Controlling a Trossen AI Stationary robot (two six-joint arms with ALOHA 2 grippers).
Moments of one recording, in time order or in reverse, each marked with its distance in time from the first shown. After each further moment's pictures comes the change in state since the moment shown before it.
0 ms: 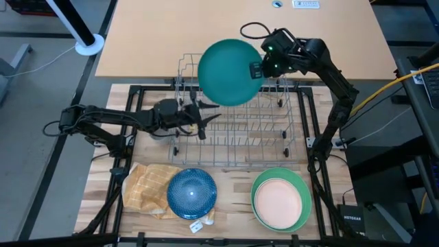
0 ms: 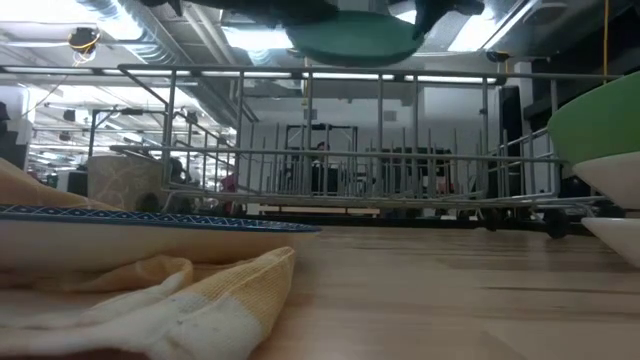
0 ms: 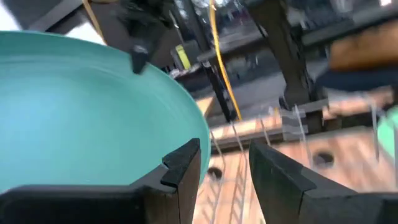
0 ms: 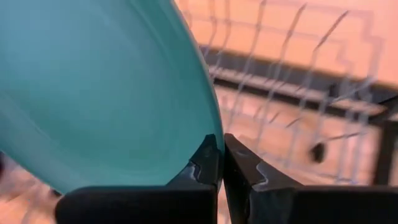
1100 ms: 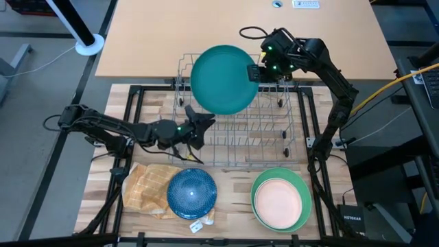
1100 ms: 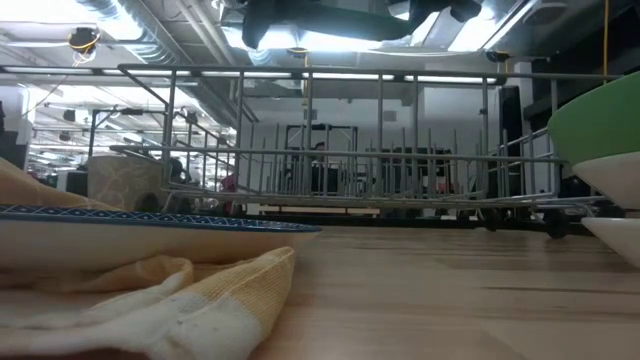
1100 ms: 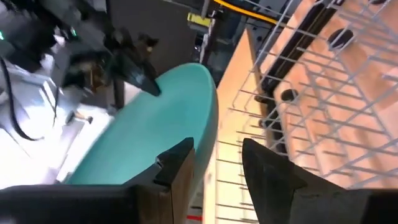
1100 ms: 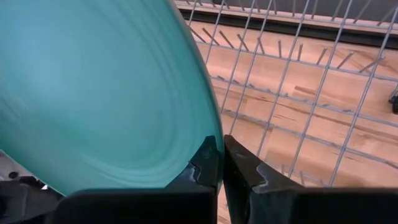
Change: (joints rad) left arm -0.252 -0.002 0.006 -0.031 -0.496 0.856; right arm 0.000 0.001 -0.013 0.000 -0.272 0.108
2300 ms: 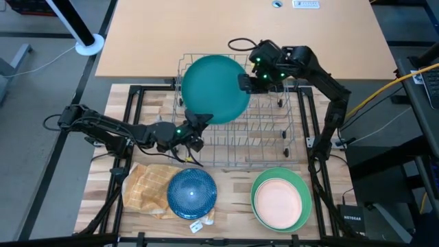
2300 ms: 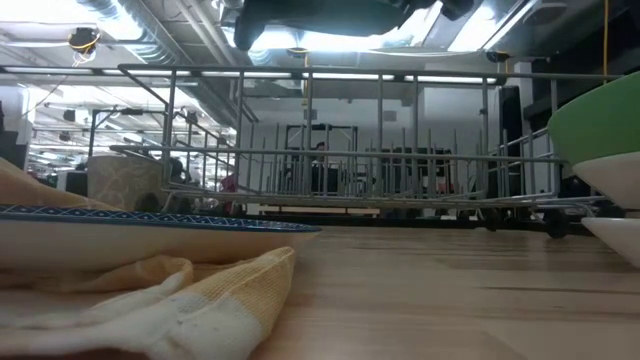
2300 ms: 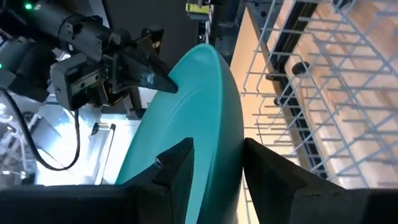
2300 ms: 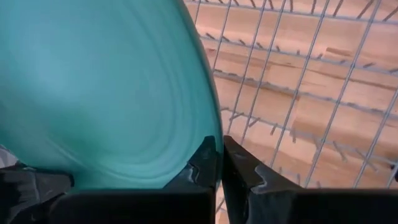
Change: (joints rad) left arm -0.009 0.000 0.000 0.002 -0.090 0.183; right arm 0.129 0.048 0.000 0.002 -0.059 0.152
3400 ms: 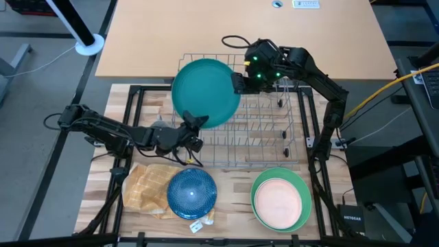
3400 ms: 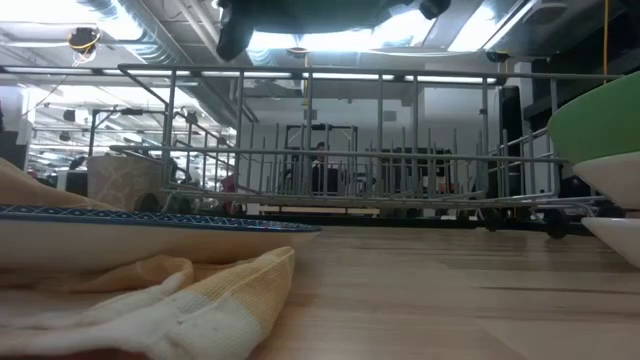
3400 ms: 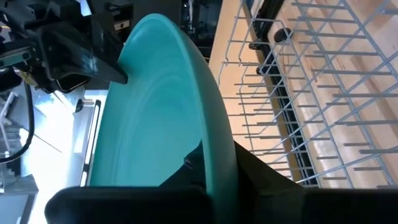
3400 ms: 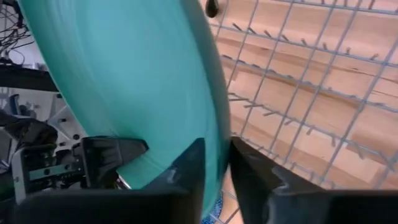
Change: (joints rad) left arm -0.050 0.000 0.000 -0.127 -0.153 -0.103; right arm 0.014 0.015 0.002 0.162 -0.090 -0.005
